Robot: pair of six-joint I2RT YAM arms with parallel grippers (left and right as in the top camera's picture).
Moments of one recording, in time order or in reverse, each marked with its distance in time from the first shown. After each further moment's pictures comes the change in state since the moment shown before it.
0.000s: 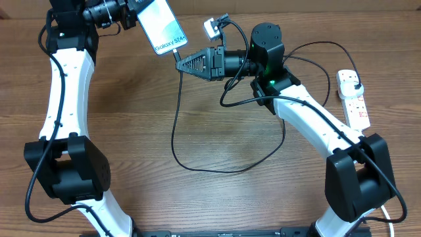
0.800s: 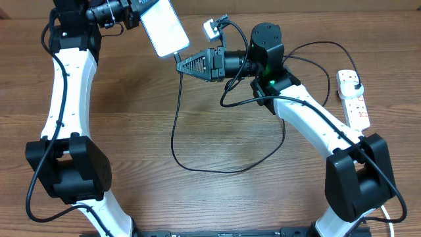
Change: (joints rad) left arm -0.015 0.000 0.000 0.003 0.023 0.047; right arm -0.001 0.000 0.000 -0.006 -0.014 0.000
